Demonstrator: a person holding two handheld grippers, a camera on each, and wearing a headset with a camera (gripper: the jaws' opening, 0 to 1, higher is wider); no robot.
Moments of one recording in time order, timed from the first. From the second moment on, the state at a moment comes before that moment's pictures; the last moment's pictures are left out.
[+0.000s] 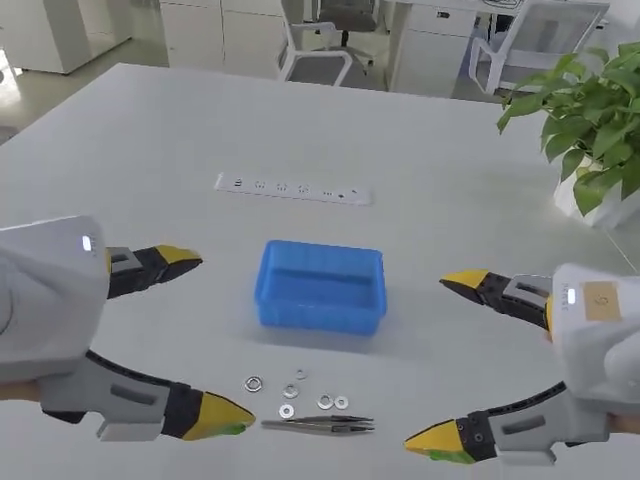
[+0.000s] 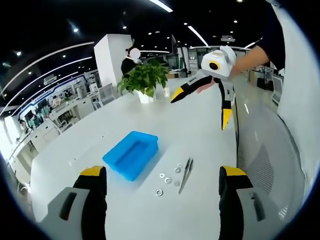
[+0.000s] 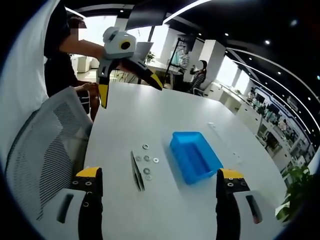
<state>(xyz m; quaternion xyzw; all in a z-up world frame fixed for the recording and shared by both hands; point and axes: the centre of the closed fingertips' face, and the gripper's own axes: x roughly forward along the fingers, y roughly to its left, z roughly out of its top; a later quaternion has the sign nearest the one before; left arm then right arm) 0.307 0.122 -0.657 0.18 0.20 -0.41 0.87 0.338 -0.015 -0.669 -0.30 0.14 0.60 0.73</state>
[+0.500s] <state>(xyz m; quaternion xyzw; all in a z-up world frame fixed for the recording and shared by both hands) 0.297 0.110 -0.710 0.16 0.27 -0.44 0.84 0.336 -0.004 -0.709 -0.29 0.20 0.62 0.70</state>
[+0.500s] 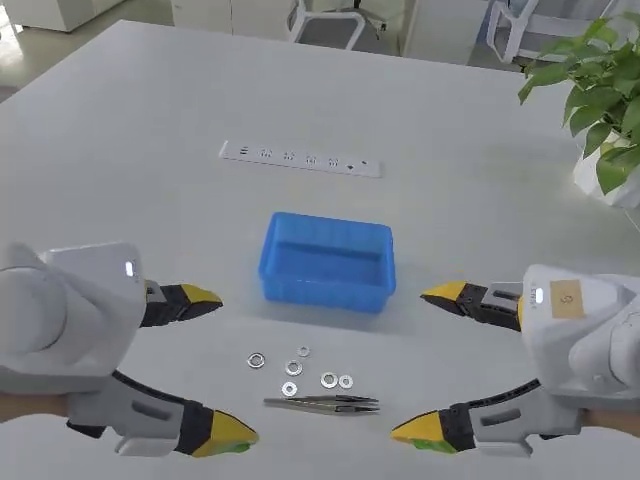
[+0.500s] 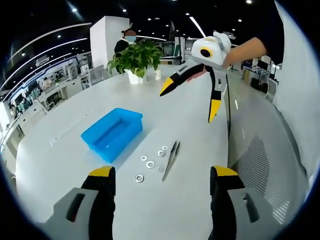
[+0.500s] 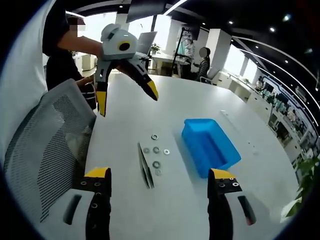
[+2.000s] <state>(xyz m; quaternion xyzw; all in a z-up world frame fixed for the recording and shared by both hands) 0.309 0.089 -0.793 0.19 0.33 -0.49 0.78 0.321 0.039 -0.794 -0.32 0.27 0.67 0.62</state>
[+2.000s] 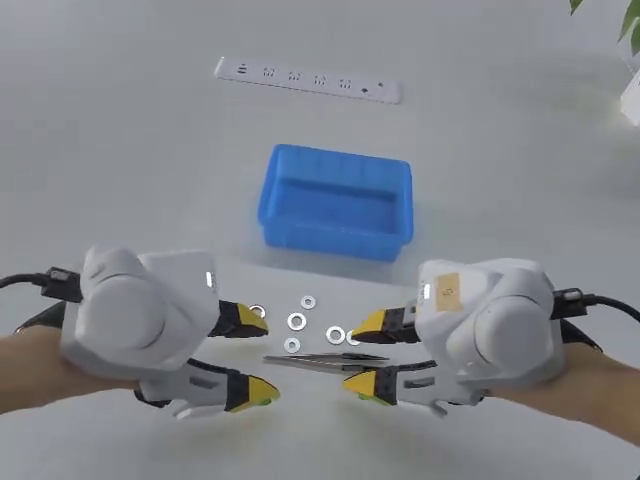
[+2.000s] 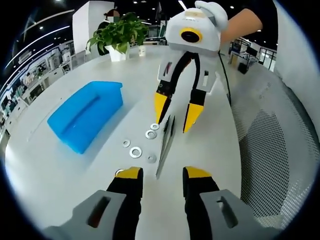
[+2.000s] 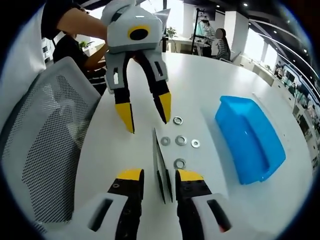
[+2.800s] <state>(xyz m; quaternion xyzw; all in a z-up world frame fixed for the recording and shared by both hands) 0.313 0.070 -0.811 0.25 0.34 -0.52 0.74 0.318 0.041 -0.809 -0.37 0.28 0.67 0.58</state>
